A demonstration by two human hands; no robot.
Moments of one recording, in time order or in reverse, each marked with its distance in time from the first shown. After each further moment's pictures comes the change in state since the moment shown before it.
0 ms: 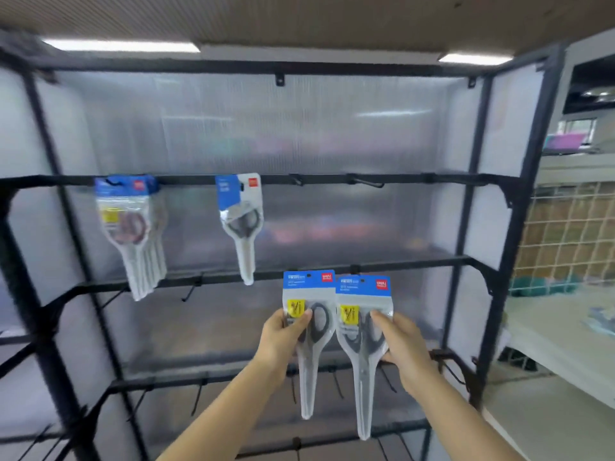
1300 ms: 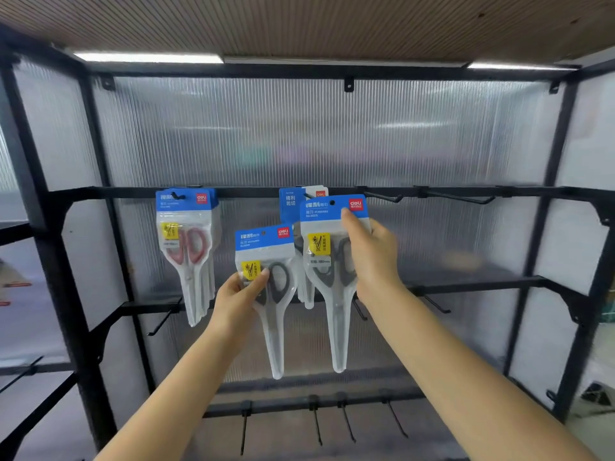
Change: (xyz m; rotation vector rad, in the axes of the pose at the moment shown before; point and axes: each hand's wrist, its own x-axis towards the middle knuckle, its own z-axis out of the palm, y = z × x) left_hand 0.063 0.104 -0.157 -0.121 0.083 0.228; right_hand 0.050 -0.118 0.206 0.260 0.033 -0.341
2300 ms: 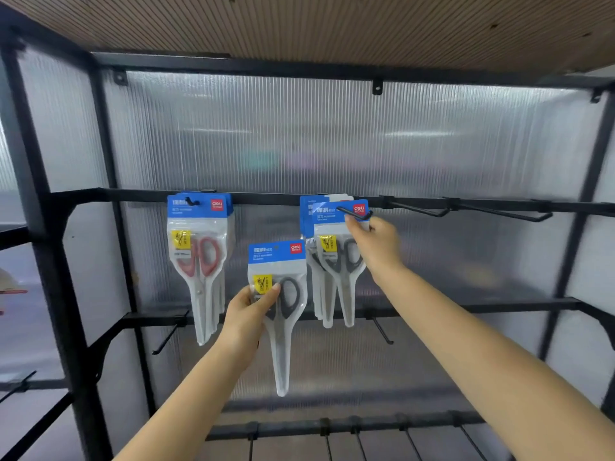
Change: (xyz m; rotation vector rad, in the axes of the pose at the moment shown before) left_hand 0.045 -0.023 -0.025 0.027 -0.015 -0.044; right_hand 0.087 0.049 0.026 -0.470 0.023 -0.098
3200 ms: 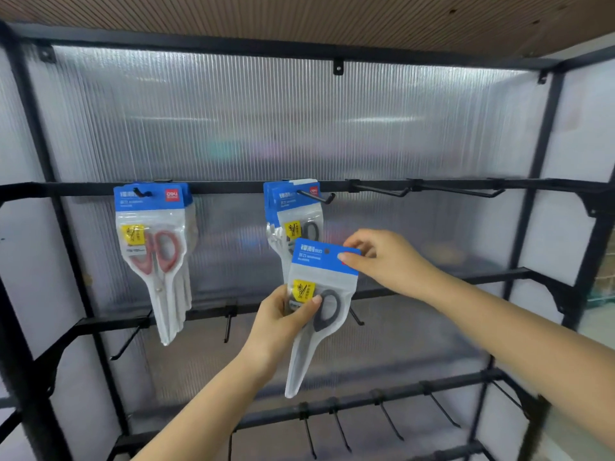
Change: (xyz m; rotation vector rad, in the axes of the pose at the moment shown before) left_hand -0.040 -0.011 0.061 0.168 -0.352 0.136; right_hand -0.040 0.000 -0.083 -0.524 -0.450 -0.252
